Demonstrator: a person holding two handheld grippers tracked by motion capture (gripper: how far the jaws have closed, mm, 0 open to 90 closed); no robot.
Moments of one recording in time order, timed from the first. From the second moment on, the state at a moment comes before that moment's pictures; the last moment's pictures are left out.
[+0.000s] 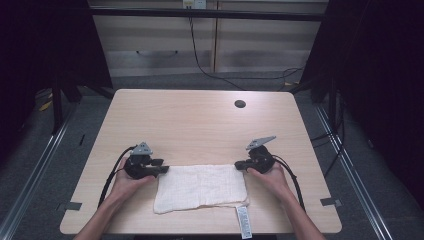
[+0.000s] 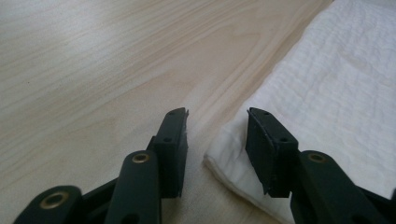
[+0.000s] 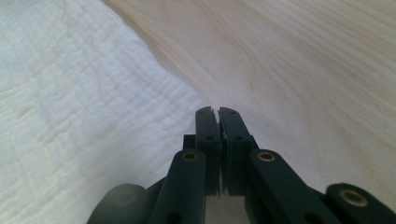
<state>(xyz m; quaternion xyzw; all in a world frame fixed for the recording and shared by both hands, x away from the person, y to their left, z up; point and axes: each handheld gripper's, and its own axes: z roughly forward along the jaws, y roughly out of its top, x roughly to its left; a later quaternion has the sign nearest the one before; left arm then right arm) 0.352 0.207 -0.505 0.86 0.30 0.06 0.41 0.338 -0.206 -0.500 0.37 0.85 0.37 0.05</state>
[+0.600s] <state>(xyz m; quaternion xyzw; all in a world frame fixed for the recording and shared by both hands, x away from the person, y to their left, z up) 0.349 0.206 -0.500 0.85 0.31 0.04 0.42 0.335 -0.208 -0.494 0.37 0.84 0.38 0.05</state>
